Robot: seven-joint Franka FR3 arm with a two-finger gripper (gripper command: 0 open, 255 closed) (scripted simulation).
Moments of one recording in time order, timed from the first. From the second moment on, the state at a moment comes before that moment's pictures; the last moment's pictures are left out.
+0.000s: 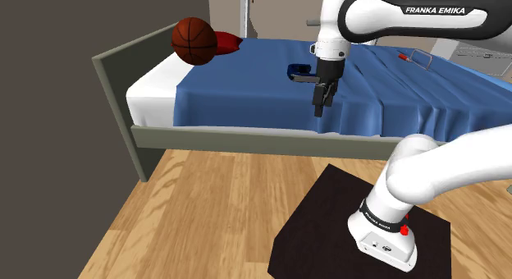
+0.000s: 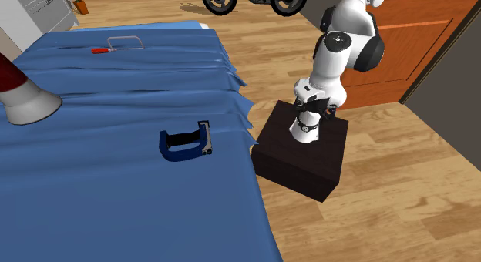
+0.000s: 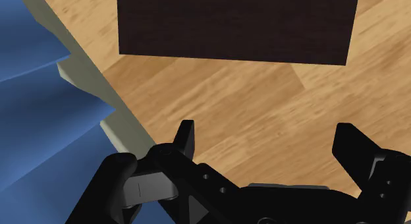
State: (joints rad) arm -0.02 -0.78 0.00 -2.43 0.02 1.53 -0.07
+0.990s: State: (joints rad) arm -0.15 -0.36 -0.10 -2.14 -0.03 1.69 0.01
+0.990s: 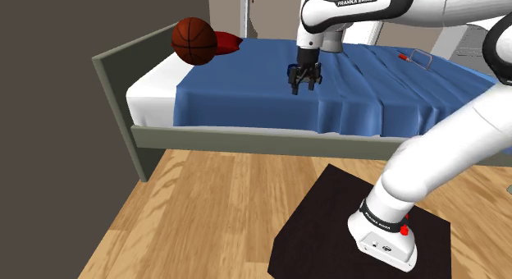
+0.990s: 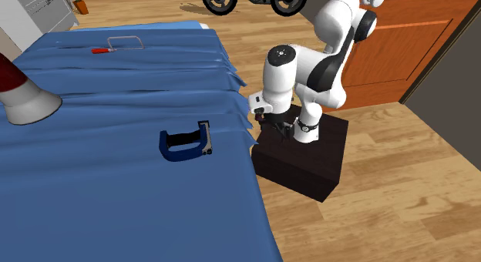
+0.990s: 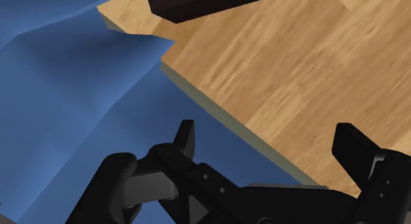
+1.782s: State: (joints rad) arm -0.24 0.03 -0.21 -1.73 0.01 1.69 0.07
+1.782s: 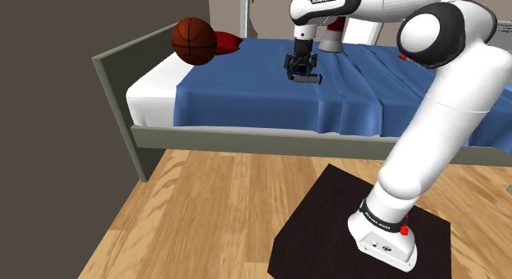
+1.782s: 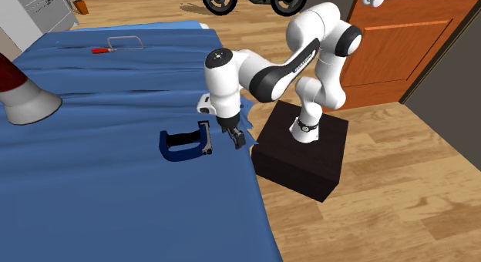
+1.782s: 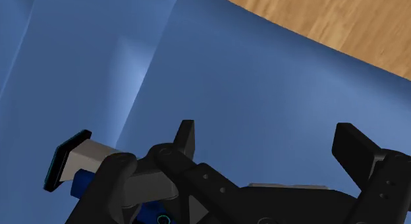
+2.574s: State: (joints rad) arm -0.41 0.45 -0.31 -1.16 0.13 1.56 0.11
